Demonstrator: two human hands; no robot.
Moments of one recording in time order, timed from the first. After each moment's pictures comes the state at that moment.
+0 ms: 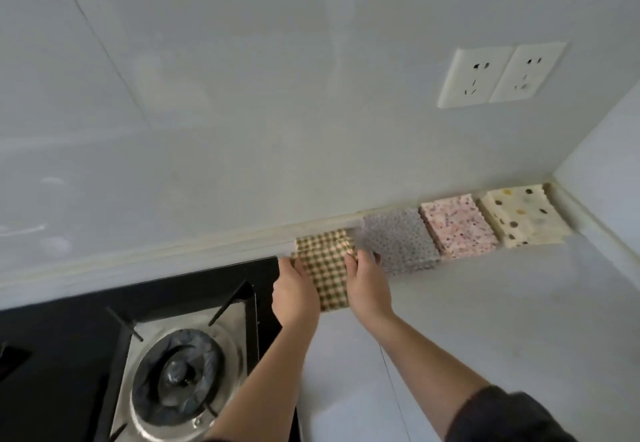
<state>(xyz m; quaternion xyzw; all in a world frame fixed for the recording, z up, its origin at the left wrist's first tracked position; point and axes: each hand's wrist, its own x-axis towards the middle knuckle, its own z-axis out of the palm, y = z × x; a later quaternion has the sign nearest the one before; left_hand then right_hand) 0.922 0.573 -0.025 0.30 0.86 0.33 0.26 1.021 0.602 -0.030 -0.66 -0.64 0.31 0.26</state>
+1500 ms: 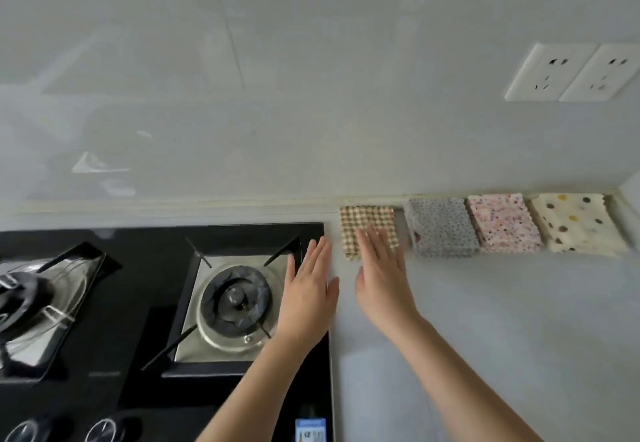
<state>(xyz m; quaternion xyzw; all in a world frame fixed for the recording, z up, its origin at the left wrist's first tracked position) 0.889 0.451 0.002 0.61 0.74 0.25 0.14 1.009 0.515 0.018 -0.48 -0.84 0.19 0.15</state>
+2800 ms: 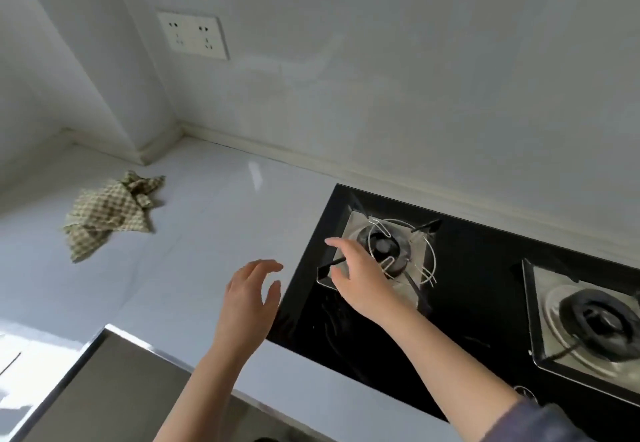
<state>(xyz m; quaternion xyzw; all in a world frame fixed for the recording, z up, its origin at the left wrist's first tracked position) 0.347 -0.020 0.043 0.34 0.87 0.35 0.08 0.455 0.154 0.058 -0.25 -0.88 0.40 0.06</state>
